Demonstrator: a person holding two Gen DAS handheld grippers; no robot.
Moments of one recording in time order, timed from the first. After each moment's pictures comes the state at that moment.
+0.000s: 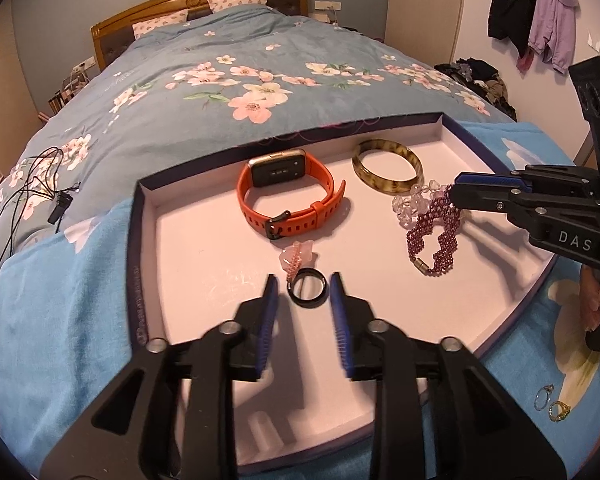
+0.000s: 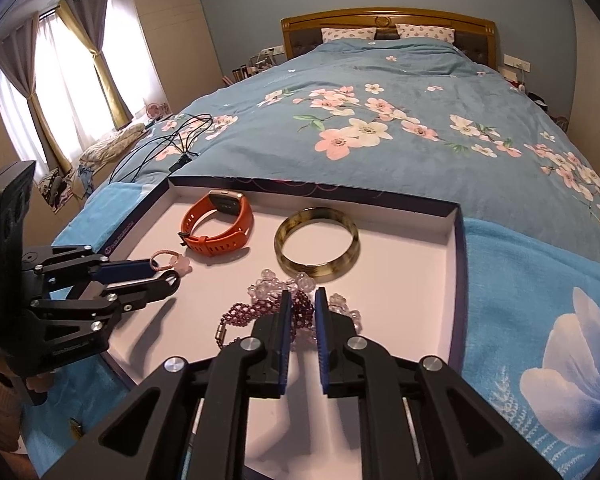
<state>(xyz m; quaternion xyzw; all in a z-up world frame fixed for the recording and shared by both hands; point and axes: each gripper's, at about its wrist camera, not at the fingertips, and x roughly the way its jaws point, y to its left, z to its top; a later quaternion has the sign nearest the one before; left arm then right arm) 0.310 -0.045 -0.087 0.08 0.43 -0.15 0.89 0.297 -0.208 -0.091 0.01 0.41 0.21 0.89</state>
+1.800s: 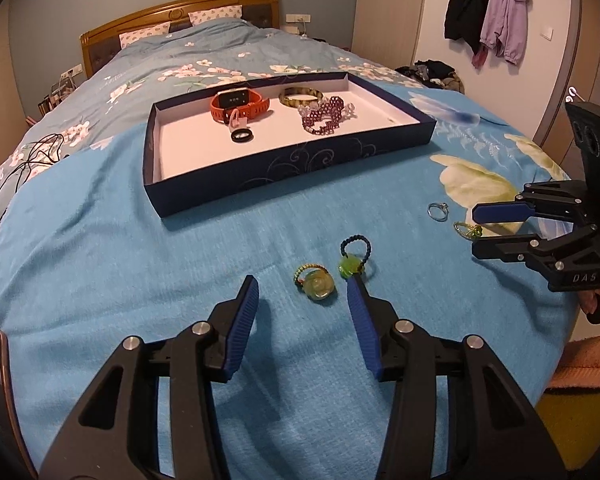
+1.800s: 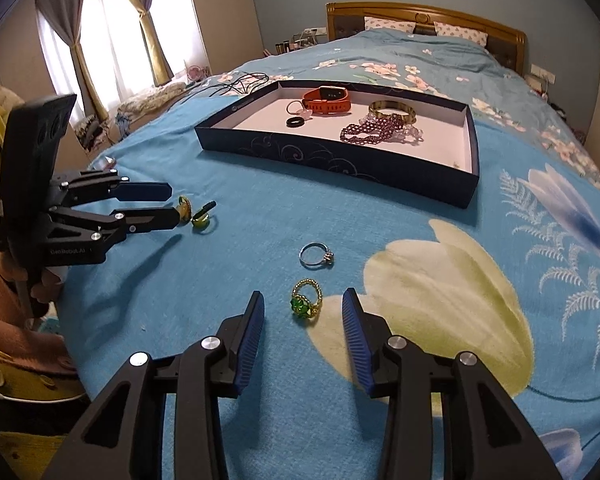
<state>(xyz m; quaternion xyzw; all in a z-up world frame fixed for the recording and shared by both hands) 0.120 -0.015 -0.092 0.08 0.41 -0.21 0.88 0.096 -0.205 -0.106 -0.05 0.42 0.25 0.87</state>
